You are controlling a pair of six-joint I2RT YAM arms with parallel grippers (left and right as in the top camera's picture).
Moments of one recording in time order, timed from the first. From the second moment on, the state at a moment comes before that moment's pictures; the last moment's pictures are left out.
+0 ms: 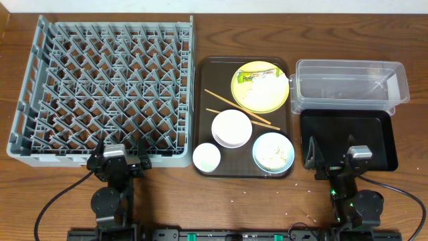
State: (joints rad) left arm 0.12 0.01 0.02 -0.12 -0.01 0.04; right arm 0.00 0.01 0.01 -0.06 -0.10 0.16
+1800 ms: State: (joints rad) left arm 0.12 0.01 0.02 -0.12 -0.01 0.04; right arm 0.34 2.05 1.97 -0.93 -0.23 0.32
